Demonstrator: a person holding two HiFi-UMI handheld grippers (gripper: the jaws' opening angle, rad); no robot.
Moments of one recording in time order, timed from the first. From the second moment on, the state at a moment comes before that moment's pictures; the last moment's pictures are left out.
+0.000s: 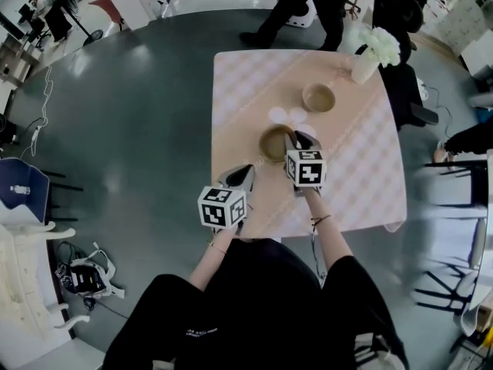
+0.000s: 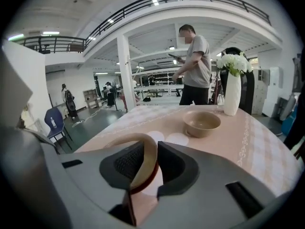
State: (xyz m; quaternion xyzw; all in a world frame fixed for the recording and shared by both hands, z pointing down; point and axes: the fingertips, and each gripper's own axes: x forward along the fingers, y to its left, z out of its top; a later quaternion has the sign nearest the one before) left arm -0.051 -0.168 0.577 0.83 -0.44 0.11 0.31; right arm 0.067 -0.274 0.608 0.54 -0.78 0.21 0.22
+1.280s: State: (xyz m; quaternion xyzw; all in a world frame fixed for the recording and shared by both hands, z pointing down) left arm -0.072 -0.178 0.580 0.84 -0.42 0.10 0.33; right arm 0.066 -0.272 0.619 0.56 -0.73 0.34 0.16
